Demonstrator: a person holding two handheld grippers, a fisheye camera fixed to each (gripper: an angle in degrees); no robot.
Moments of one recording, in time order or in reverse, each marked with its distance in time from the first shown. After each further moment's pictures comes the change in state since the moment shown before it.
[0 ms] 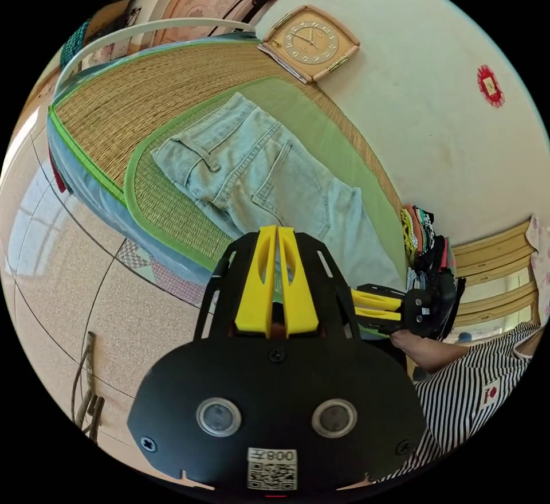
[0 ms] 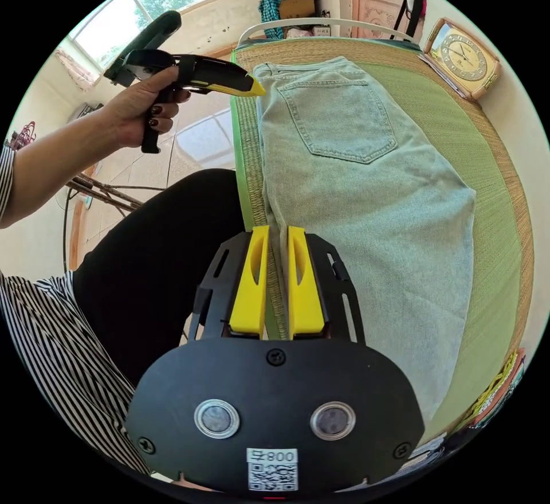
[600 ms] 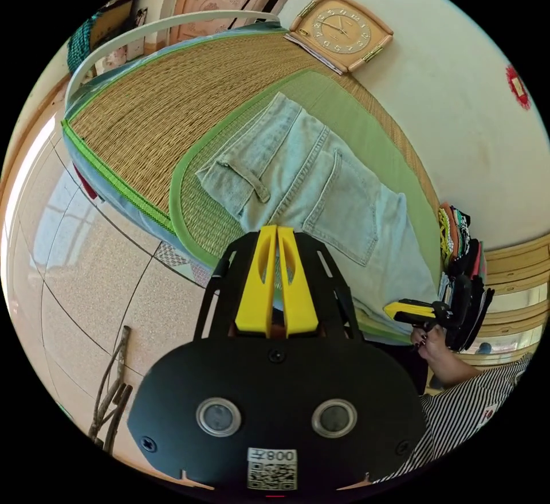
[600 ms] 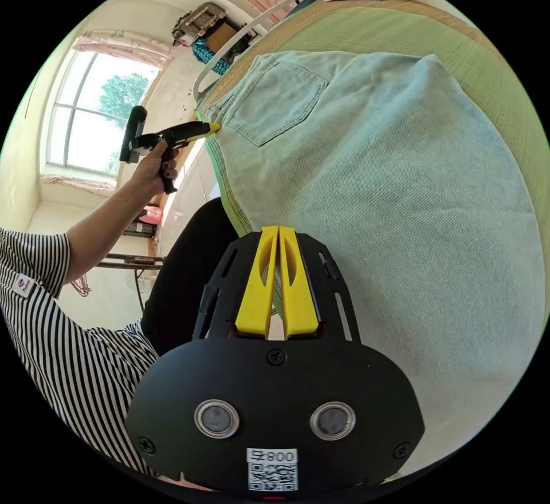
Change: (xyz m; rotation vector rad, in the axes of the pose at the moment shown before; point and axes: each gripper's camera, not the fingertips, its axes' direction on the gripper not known) left arm 0.048 -0.012 -0.001 -0.031 -0.204 -0.029; right arm 0.079 0.071 -0.060 0.094 -0.393 0.433
